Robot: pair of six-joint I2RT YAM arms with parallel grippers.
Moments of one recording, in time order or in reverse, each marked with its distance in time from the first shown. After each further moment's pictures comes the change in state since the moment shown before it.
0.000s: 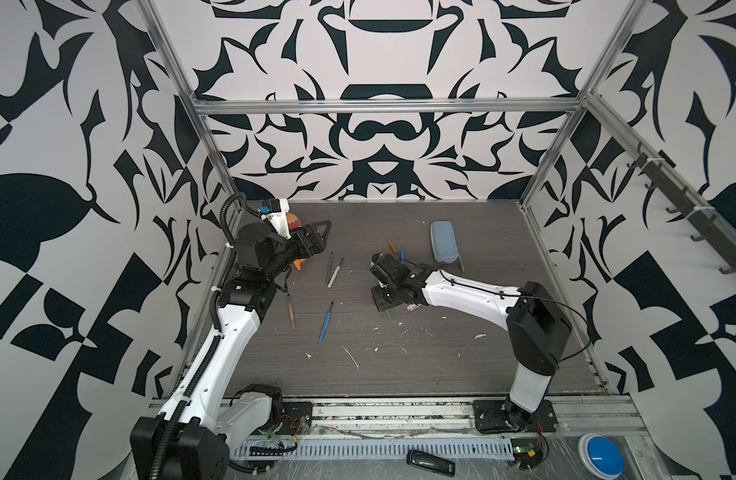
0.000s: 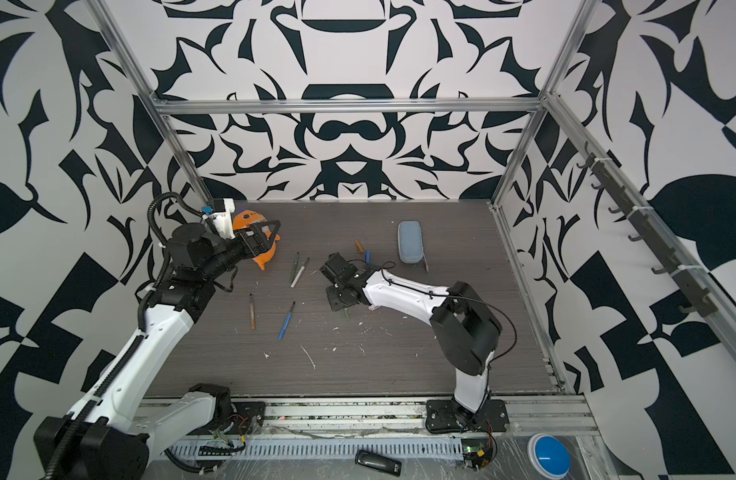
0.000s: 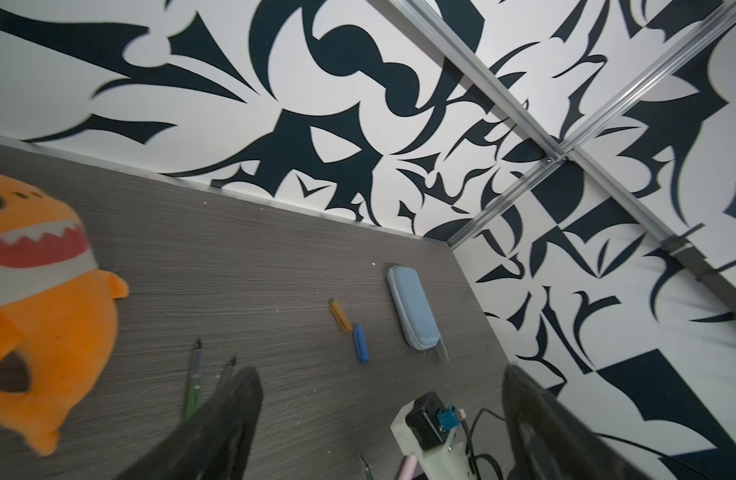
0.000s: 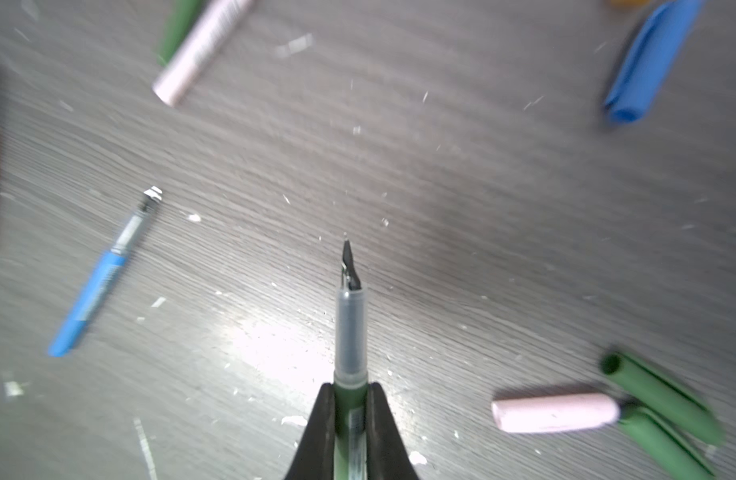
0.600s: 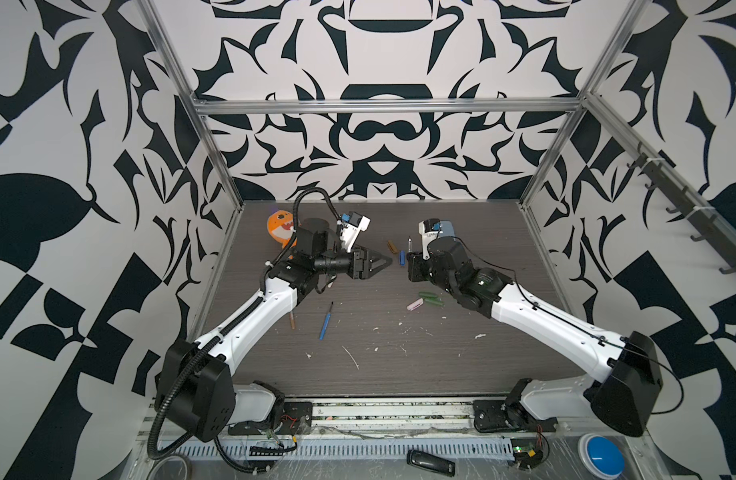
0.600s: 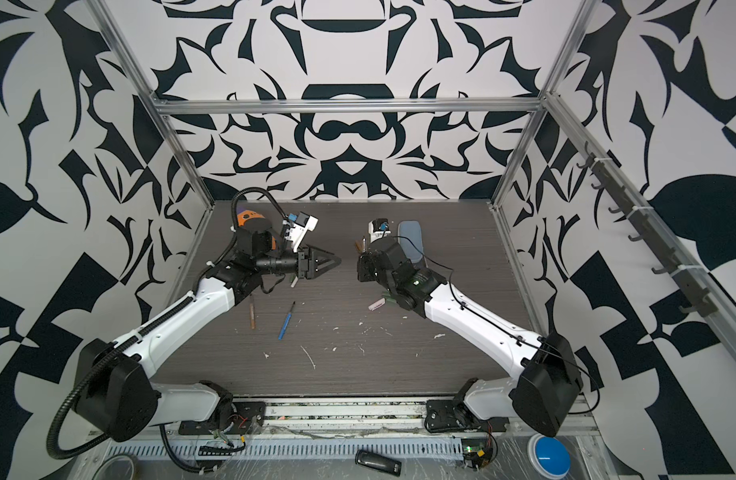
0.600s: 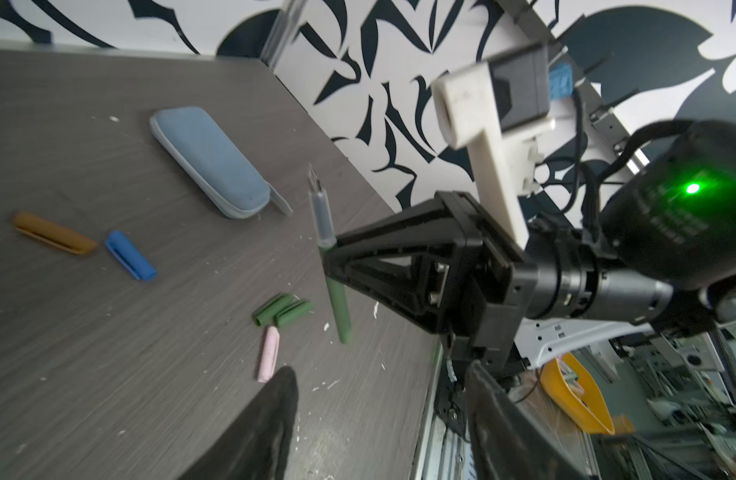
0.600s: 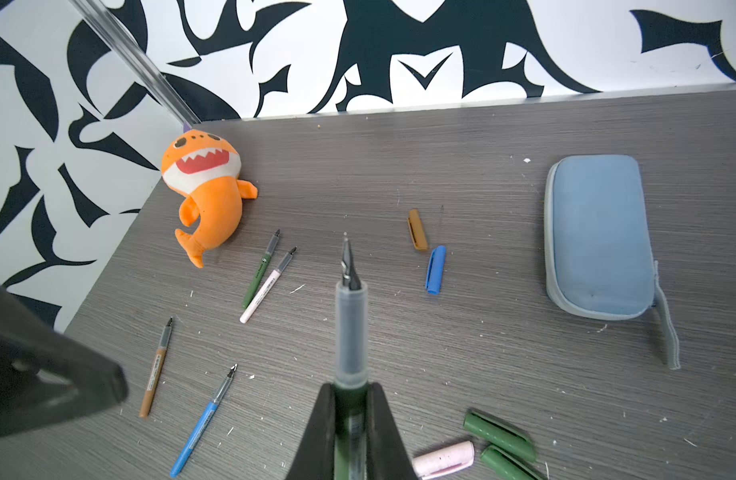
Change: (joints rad) left arm -0.310 0.272 0.087 -0.022 0.412 0.166; right arm -0.118 -0.436 -0.207 0.259 0.117 0.034
